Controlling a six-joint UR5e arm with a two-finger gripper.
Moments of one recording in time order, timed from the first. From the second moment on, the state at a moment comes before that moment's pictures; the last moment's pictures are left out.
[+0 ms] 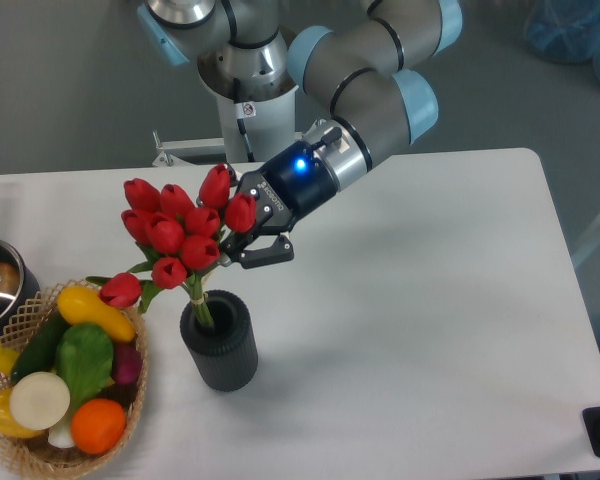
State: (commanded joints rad) arm 2.59 -1.73 -1.82 -1.01 0.14 1.32
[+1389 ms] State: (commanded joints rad) arm 2.74 -1.66 -1.76 -1.01 0.08 1.16
